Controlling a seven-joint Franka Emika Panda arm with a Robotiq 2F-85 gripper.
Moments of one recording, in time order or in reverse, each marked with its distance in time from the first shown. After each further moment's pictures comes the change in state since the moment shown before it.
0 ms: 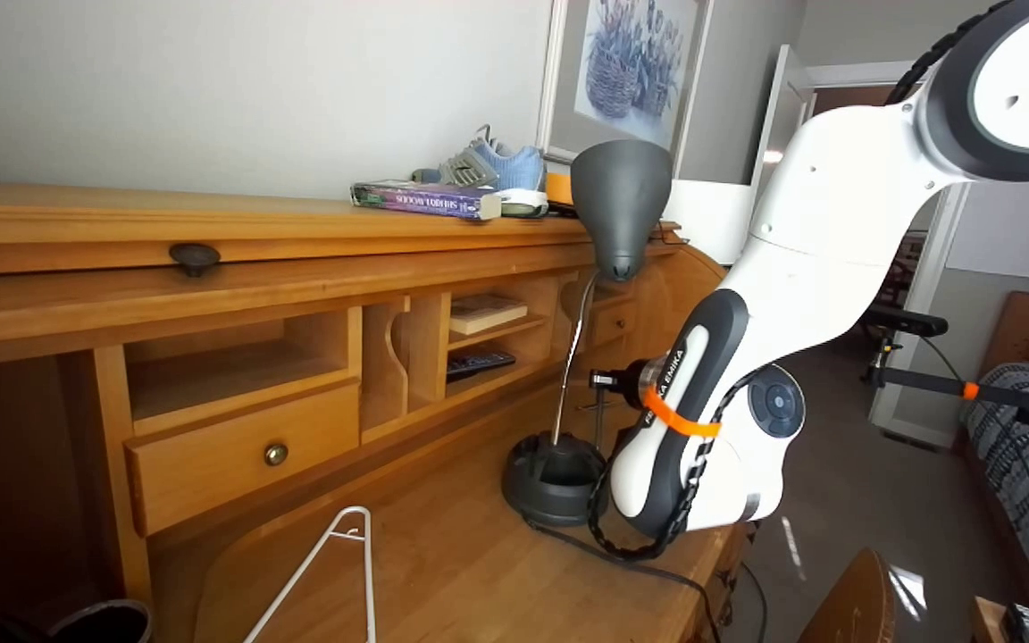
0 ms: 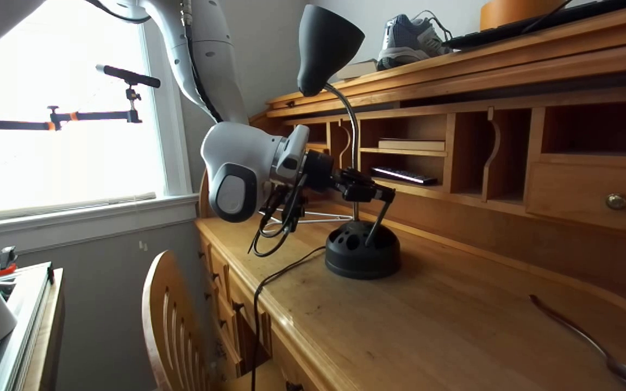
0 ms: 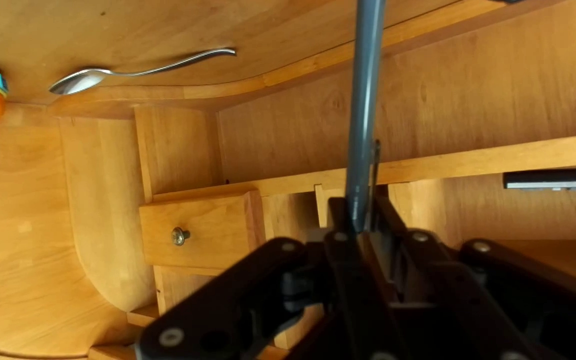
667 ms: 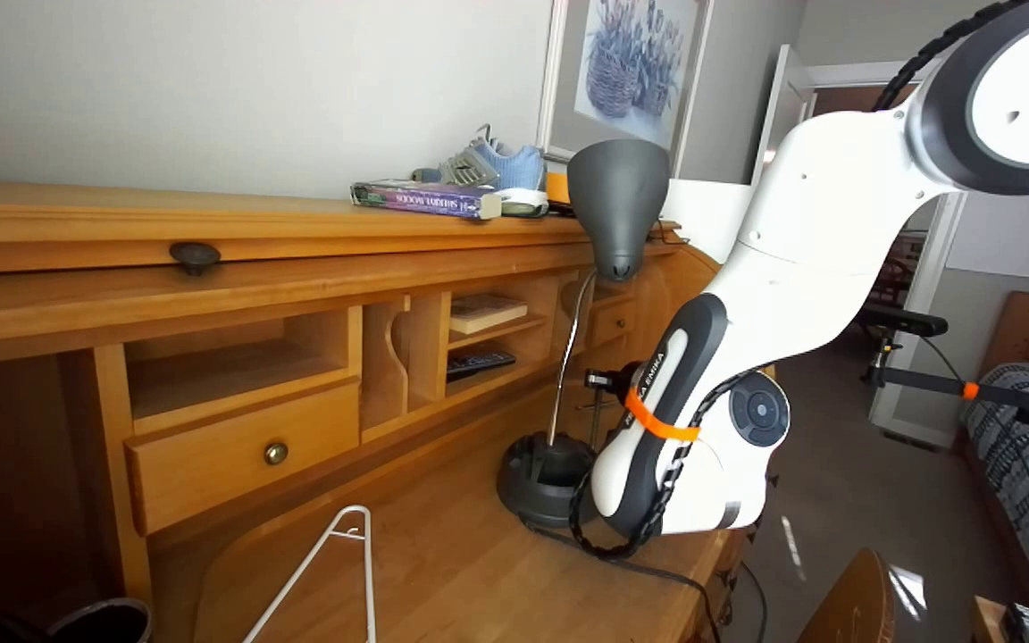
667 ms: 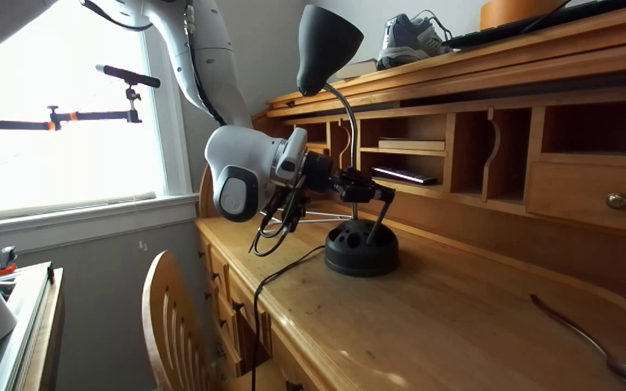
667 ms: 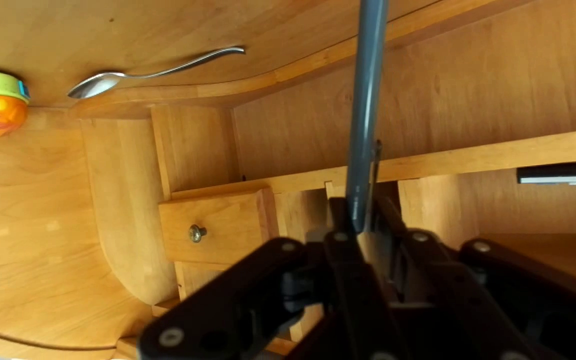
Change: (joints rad) arm 0.046 0.032 -0.009 0.048 0.112 0.000 0.000
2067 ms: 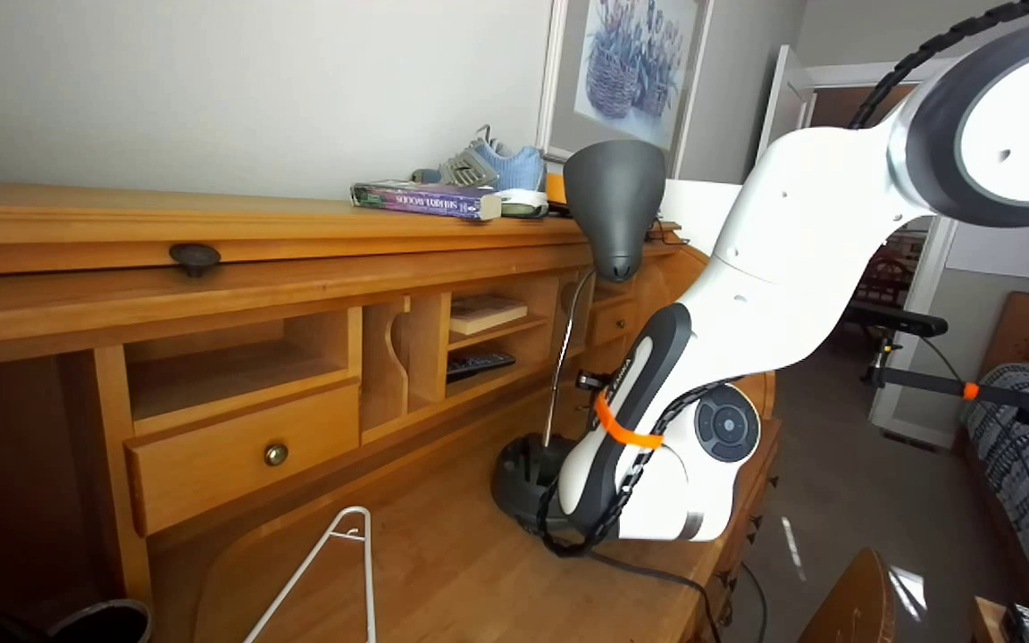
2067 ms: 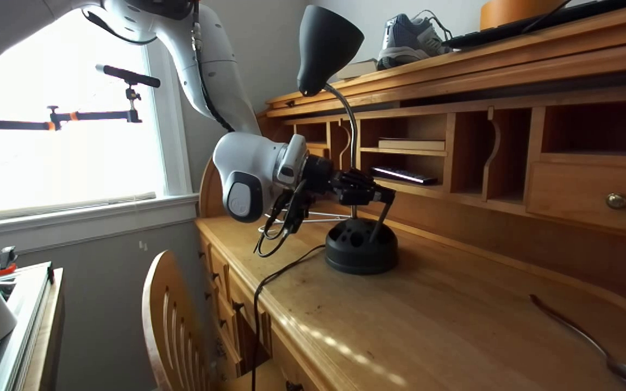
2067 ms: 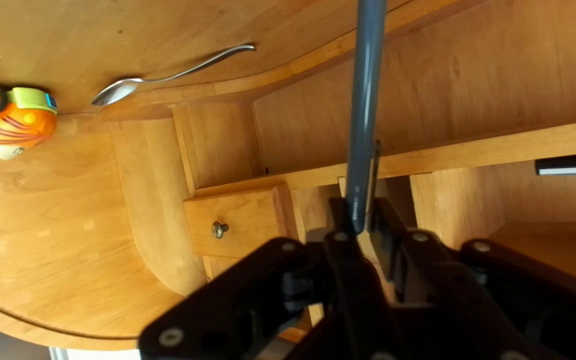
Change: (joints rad) arm 0.061 0.064 -0.012 0.102 0.167 0.001 -0.003
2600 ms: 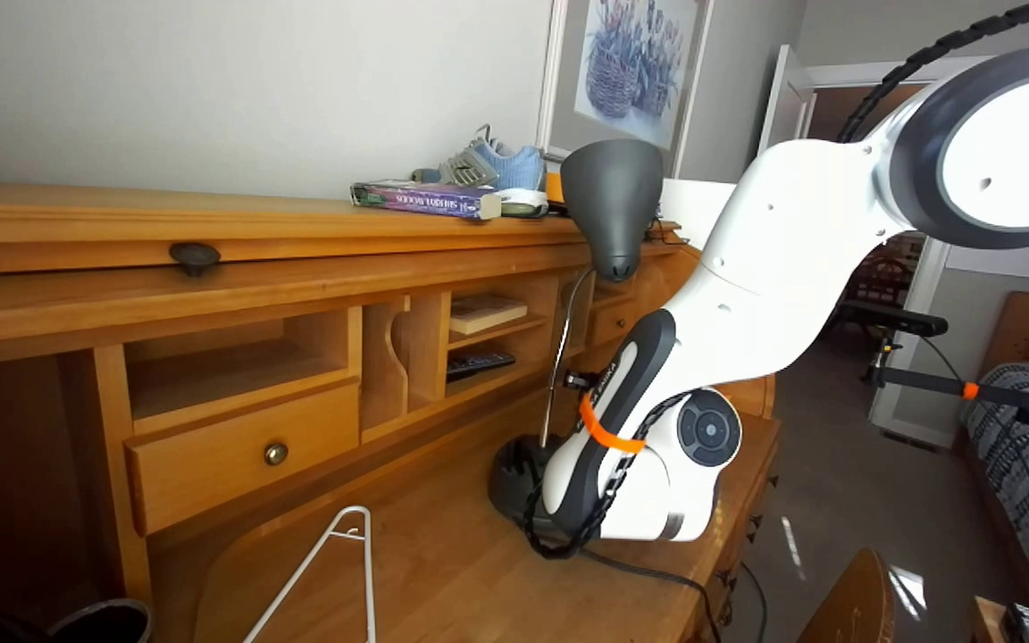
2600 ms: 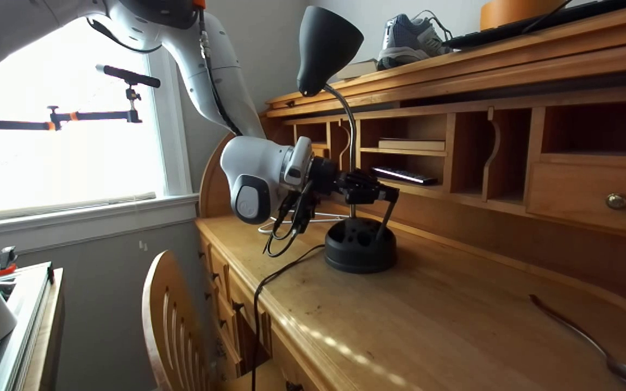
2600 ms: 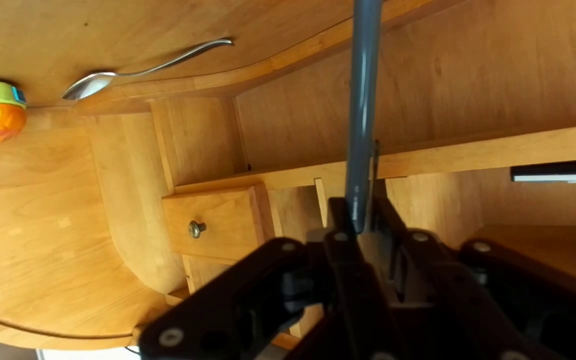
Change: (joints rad) arm 0.009 0.044 -0.004 0.073 0.004 0.000 -0.031
